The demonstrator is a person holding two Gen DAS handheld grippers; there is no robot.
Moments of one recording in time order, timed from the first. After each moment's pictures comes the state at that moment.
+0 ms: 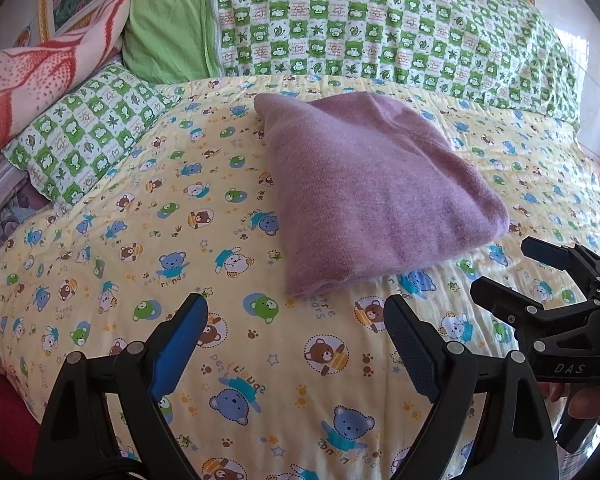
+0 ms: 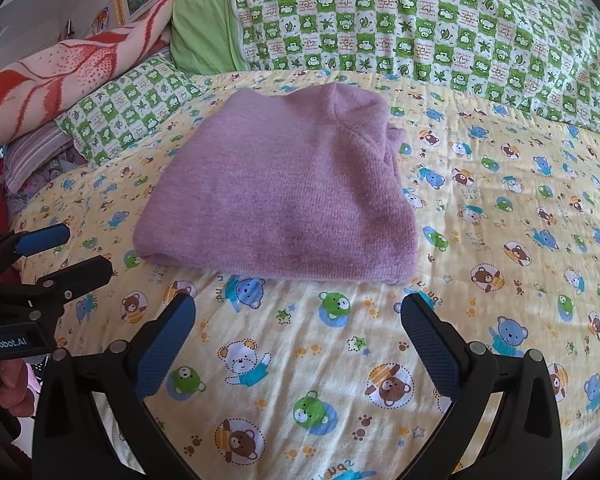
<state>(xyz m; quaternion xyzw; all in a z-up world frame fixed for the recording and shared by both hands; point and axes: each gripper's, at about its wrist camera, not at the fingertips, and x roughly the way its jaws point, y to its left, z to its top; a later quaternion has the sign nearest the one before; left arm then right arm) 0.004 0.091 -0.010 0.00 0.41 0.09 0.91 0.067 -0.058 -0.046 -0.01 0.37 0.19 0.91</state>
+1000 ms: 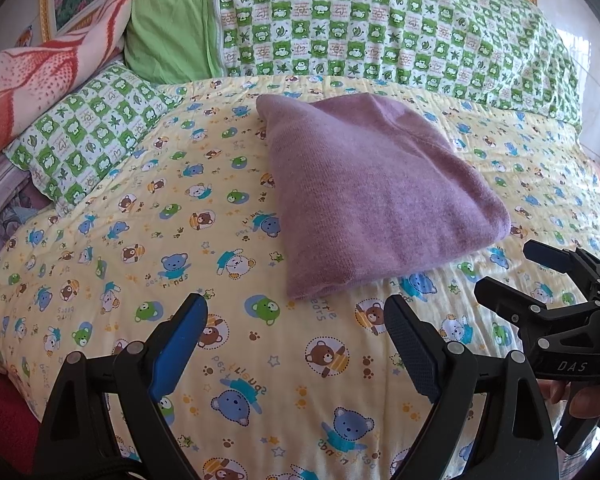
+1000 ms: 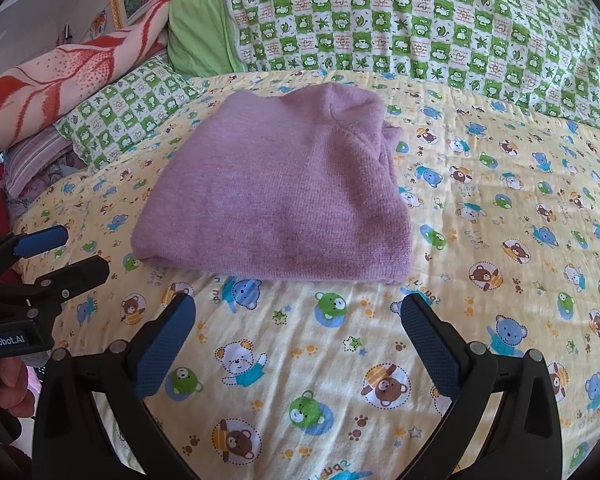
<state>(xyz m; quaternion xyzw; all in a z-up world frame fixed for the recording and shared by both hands) 0.007 0.094 -0.009 0.00 0.41 0.09 0.91 0.069 -0.063 -0.047 0.00 0.37 0.20 0.91</state>
